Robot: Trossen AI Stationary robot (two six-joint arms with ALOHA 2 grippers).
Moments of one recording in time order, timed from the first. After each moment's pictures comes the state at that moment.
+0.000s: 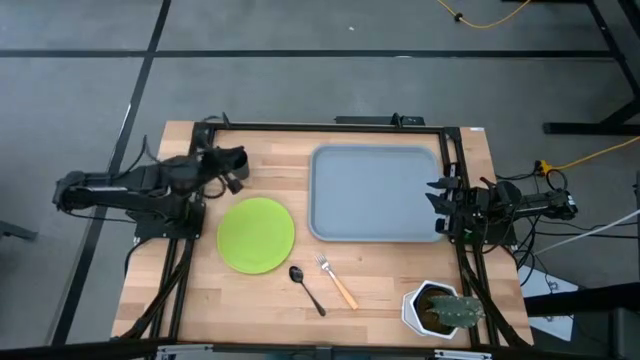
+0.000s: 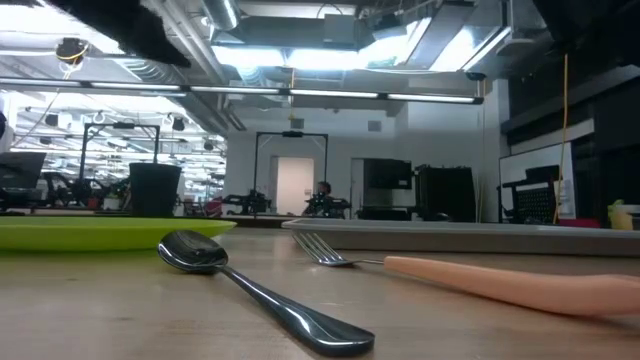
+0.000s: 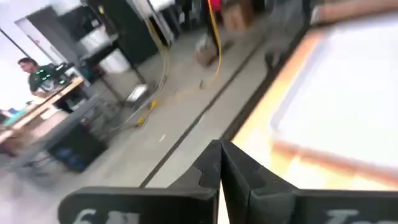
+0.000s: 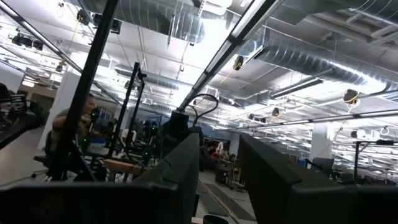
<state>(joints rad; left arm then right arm) 0.07 0.58 0.61 -0.33 -0.78 0.24 0.15 0.04 0.01 0.60 0.17 -0.34</state>
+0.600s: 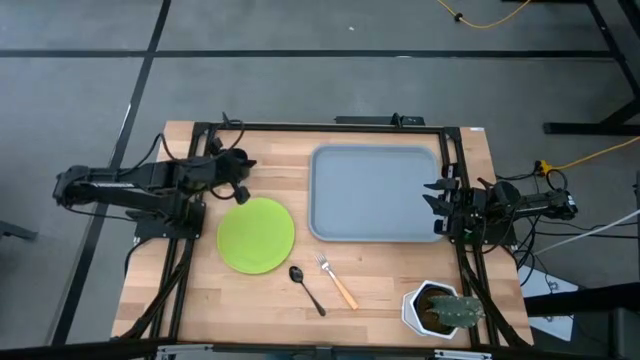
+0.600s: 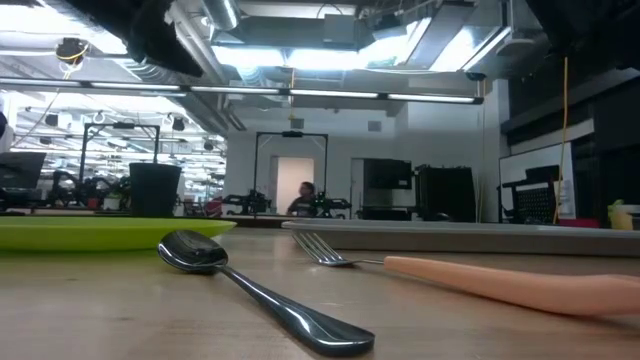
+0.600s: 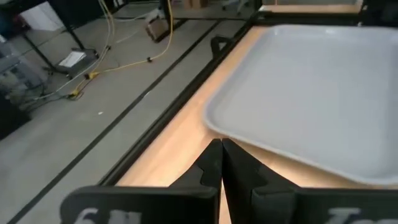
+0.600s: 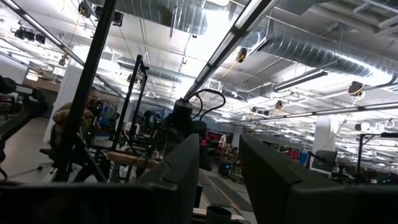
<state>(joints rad) 0.04 0.69 0.66 -0.40 -0.59 -0.07 0.15 0.04 0.01 0.56 0.17 -0.32</state>
